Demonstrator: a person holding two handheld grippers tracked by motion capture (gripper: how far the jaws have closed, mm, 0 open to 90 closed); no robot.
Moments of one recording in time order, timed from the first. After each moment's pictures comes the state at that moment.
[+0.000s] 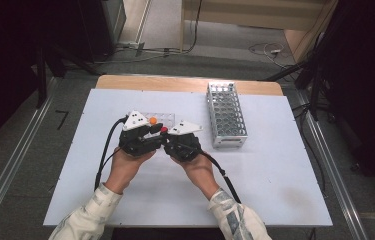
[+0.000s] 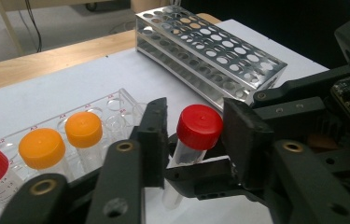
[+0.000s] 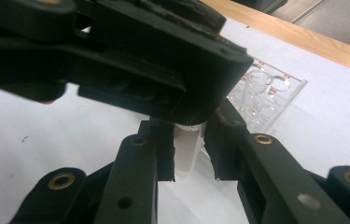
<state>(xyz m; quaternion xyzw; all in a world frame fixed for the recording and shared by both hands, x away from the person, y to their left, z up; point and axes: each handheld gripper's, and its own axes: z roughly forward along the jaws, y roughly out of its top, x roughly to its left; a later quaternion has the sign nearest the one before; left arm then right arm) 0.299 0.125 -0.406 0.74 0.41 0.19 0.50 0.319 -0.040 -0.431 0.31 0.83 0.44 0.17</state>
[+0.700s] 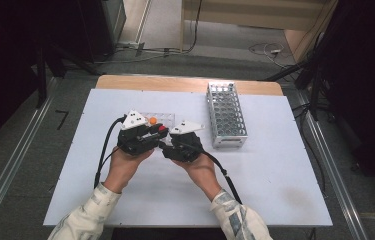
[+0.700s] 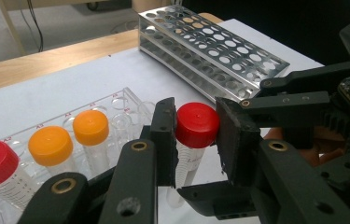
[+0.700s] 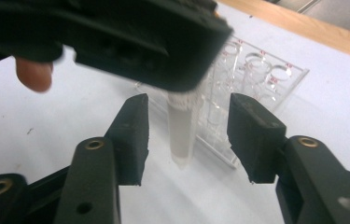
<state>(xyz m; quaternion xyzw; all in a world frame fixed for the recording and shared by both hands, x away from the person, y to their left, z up) 0.300 0.130 -0.404 0.74 0.41 0.19 0.50 0.320 -0.045 -0.430 0.31 0.83 0.43 0.16</state>
